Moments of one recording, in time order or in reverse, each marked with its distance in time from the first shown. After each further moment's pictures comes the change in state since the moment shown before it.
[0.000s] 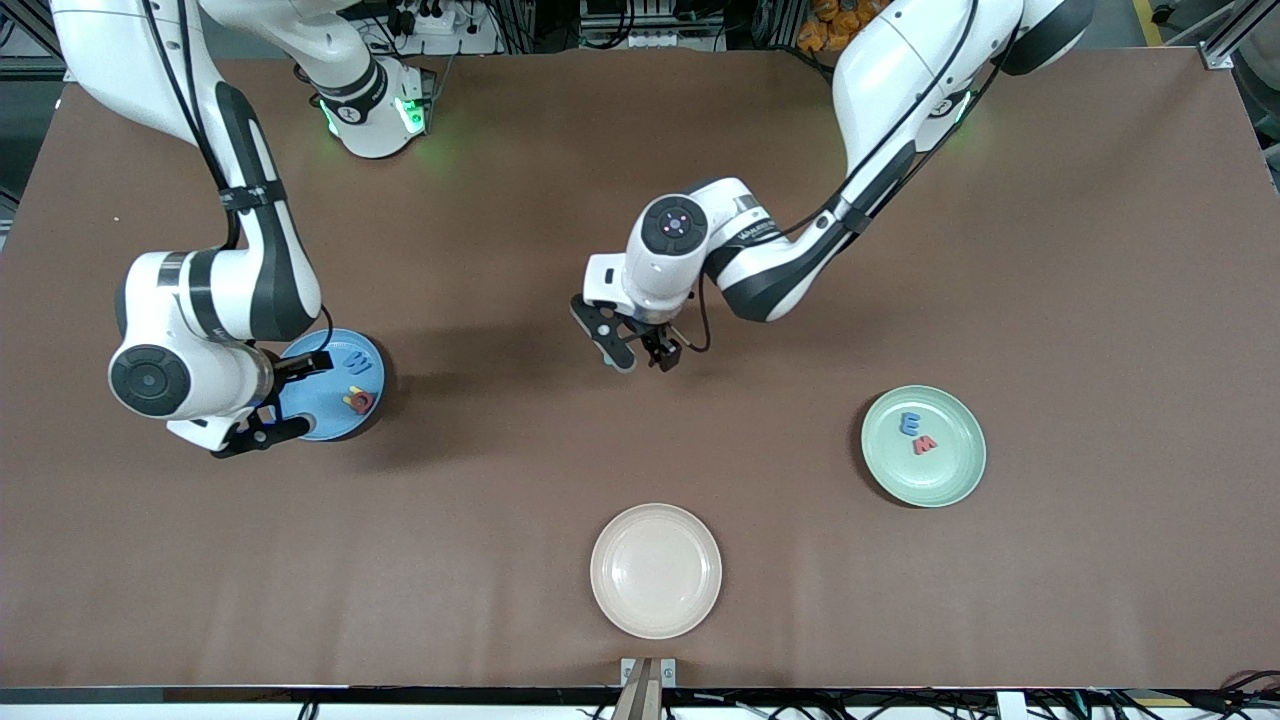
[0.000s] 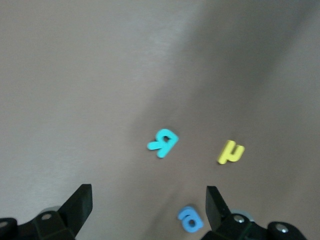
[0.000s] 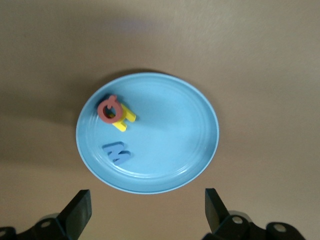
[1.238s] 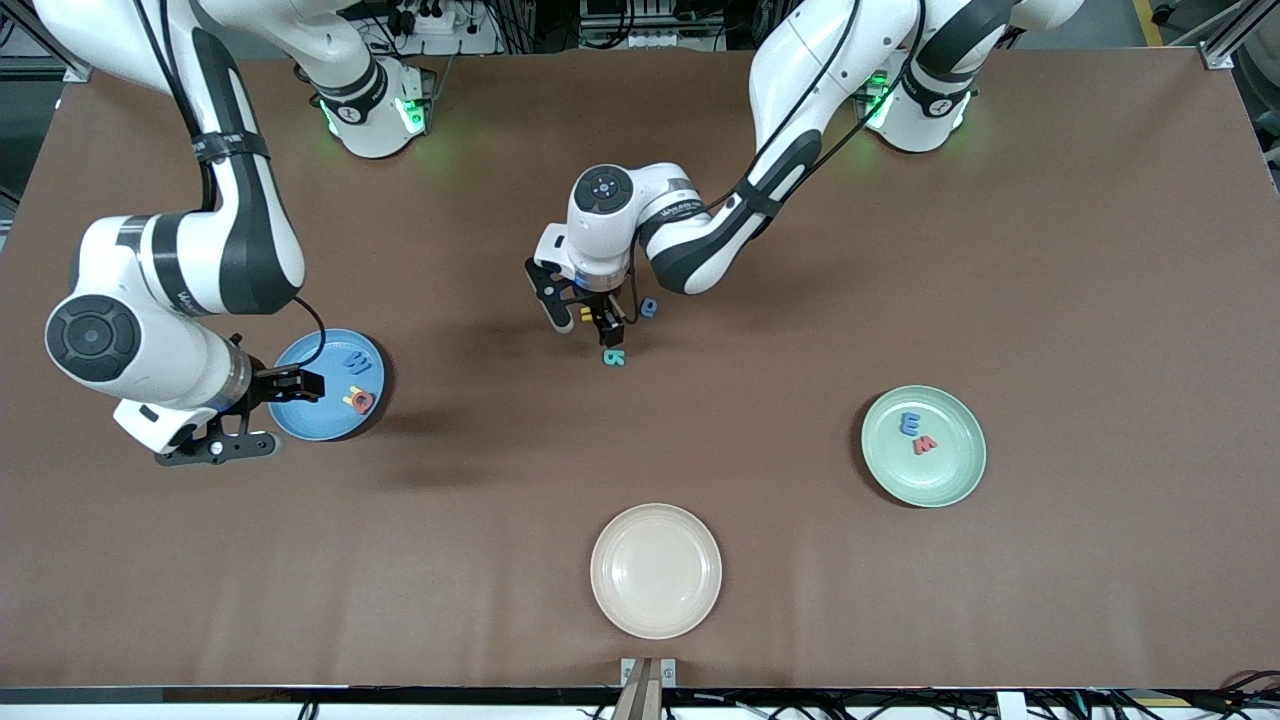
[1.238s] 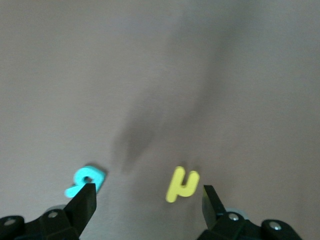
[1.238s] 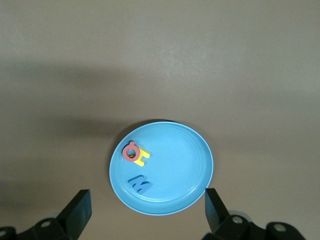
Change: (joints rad) left arm -0.310 0.092 0.214 0.048 0.007 0.135 0.038; right arm 0.004 -0.069 0.034 0.085 0.003 0.026 0.187
